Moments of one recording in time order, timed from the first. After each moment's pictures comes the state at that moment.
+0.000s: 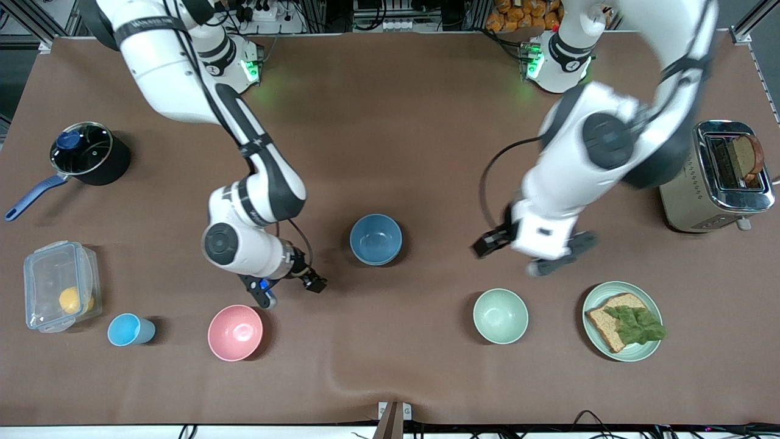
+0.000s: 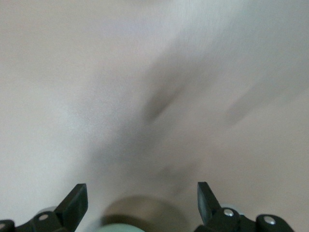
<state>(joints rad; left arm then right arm) -0.18 0.41 -0.29 -1.37 0.04 1.86 -0.93 0.32 0.73 0.07 -1.44 0.25 2.15 1.00</state>
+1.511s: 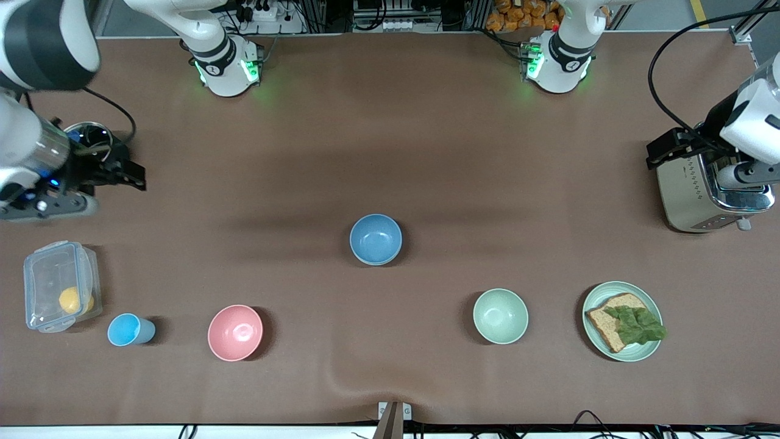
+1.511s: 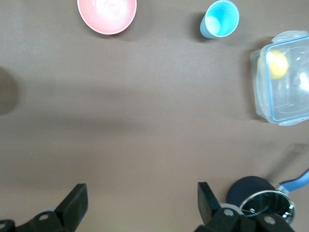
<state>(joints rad) 0.05 0.09 -0.19 -1.41 0.04 1.43 -0.21 0.09 0.09 -0.04 -1.56 -0.05 1.55 -0.07</state>
